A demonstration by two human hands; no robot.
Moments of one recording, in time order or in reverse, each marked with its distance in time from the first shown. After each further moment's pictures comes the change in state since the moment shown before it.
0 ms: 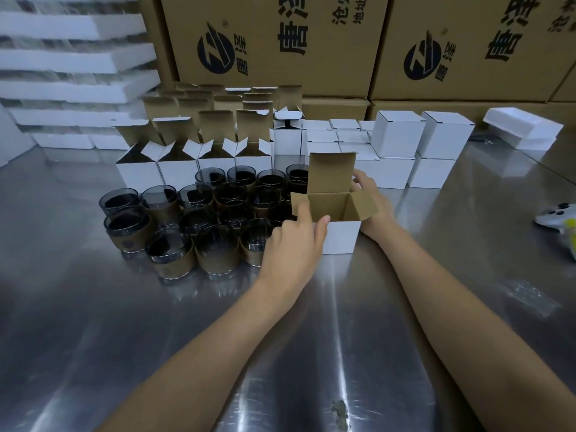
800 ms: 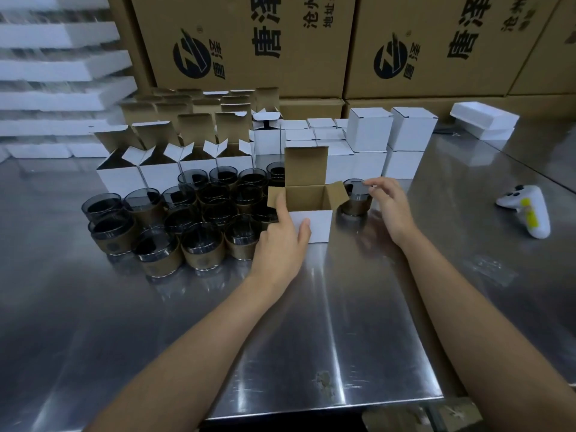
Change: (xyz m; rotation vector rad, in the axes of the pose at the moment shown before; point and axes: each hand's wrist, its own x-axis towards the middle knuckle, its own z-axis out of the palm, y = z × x) left_hand -0.009 0.002 0.011 -0.178 -0.031 -0.073; right_hand -0.052 0.020 -0.044 0.580 0.280 0.226
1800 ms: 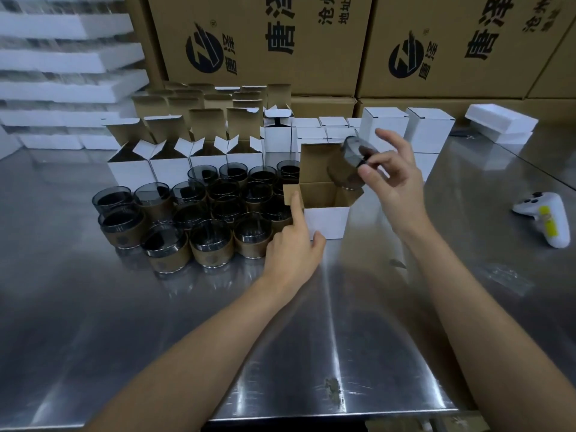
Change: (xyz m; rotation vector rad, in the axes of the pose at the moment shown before) left_hand 0.006 -0.009 0.014 0.000 -0.022 0.047; right_hand -0.024 -0.071 0.013 0.205 -0.094 -0.385
